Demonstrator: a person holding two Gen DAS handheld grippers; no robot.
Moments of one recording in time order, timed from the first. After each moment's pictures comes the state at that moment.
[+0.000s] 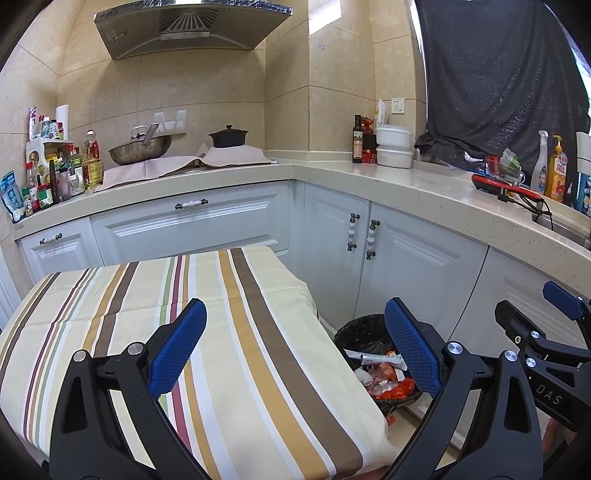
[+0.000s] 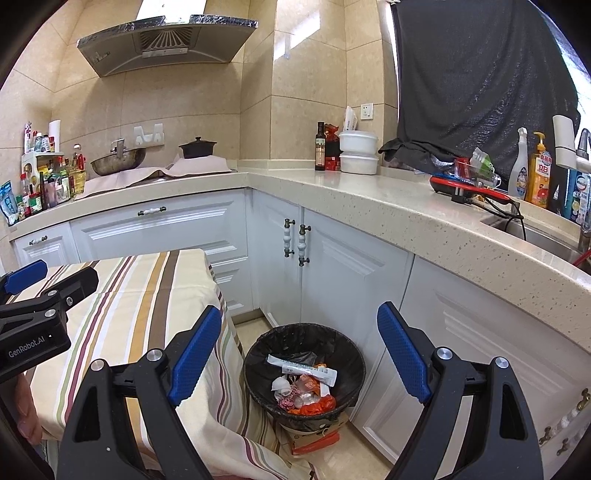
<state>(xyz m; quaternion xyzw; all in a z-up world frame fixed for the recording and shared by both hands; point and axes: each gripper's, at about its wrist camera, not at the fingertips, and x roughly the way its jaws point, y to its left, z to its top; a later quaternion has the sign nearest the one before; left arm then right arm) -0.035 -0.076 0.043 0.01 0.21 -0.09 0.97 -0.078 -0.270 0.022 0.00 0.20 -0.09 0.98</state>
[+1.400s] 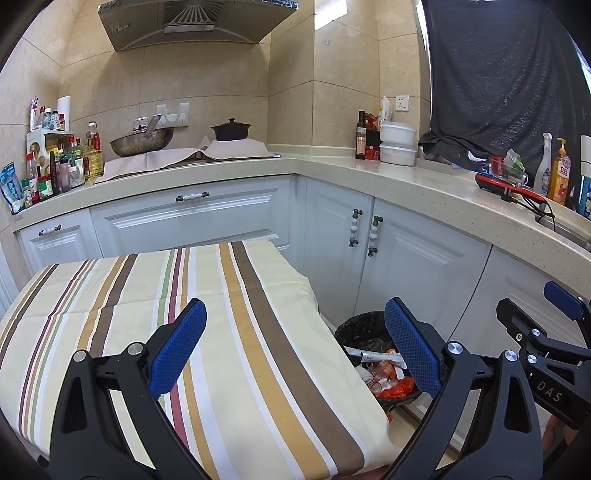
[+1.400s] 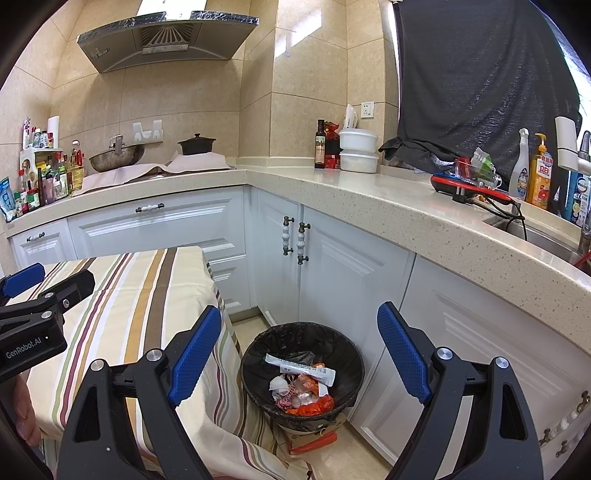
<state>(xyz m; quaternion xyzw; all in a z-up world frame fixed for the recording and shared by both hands) -0.029 -0.074 0.036 0.01 0.22 -0.09 0.97 -0.075 -0.272 0.020 0.00 0.20 -0.09 0.98</state>
